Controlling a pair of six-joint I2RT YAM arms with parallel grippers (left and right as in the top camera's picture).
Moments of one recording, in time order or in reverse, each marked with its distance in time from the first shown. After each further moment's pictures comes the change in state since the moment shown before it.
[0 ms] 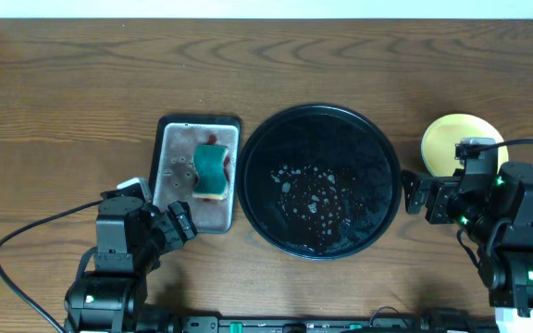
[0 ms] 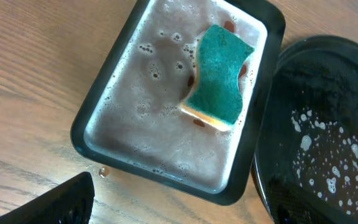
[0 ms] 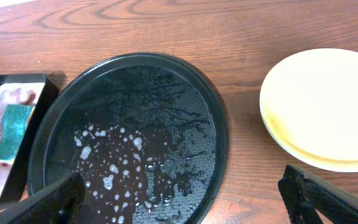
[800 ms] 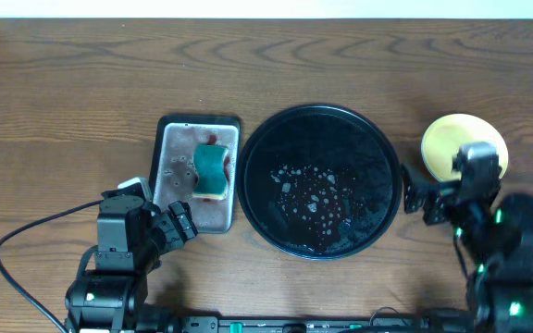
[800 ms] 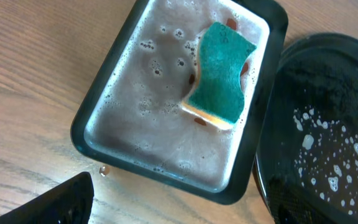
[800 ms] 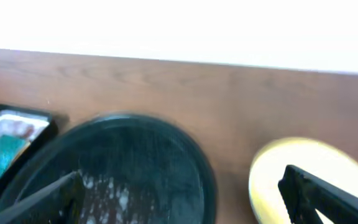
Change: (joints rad) left arm 0.000 0.008 -0.002 -0.001 0.000 0.000; right arm 0.028 -0.198 -0.211 0.369 -0.001 -0.116
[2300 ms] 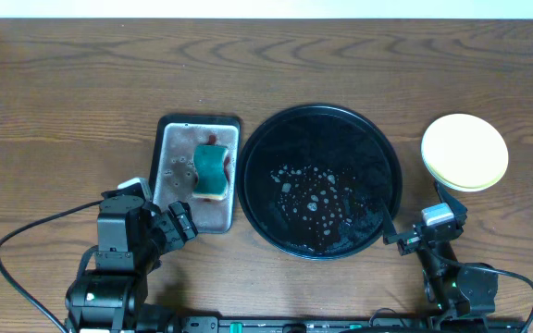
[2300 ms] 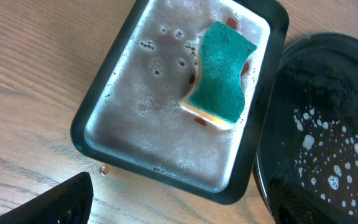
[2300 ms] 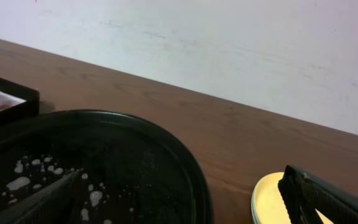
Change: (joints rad) left arm 0.000 0.000 -0.002 0.000 0.000 -0.003; right arm 0.092 -0.589 -0.644 0.365 0.050 -0.142
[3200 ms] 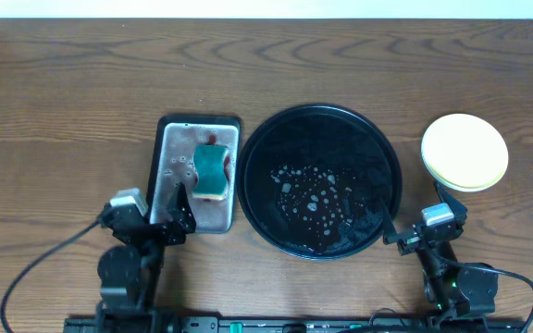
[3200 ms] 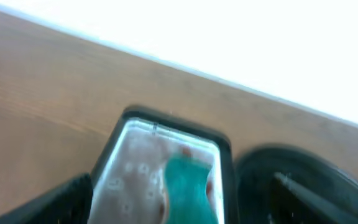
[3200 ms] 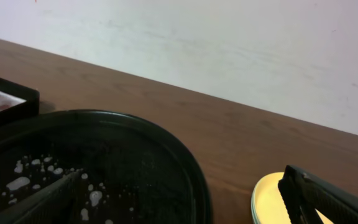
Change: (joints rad) left arm 0.014 -0.494 -0.458 0.671 -0.031 0.127; right arm 0.000 0.000 0.000 0.000 0.000 0.000
